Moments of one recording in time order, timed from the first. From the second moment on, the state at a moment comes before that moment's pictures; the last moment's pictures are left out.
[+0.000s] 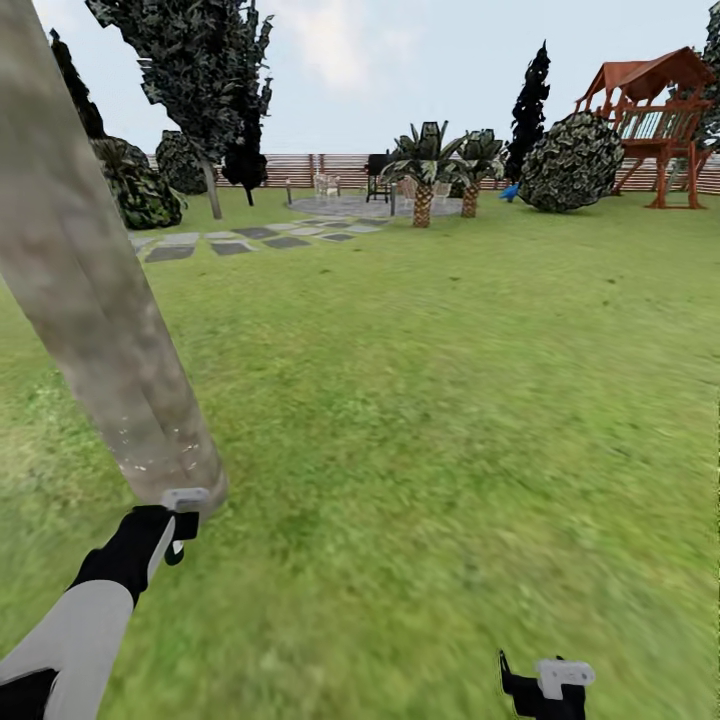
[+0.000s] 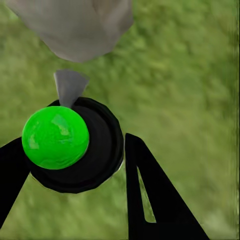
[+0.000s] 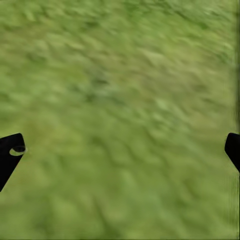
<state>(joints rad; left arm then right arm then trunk) -0.77 0.13 0.28 -0.59 -0.25 0.57 -0.01 -0.28 -0.03 -0.34 -0.36 0.30 -0.53 -0.05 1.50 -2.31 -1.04</state>
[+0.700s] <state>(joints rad) -0.76 0.14 0.29 -0.59 -0.24 0.57 -0.01 -0.28 -0.03 -0.34 -0.36 0.30 -0.53 -0.05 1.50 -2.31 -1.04</state>
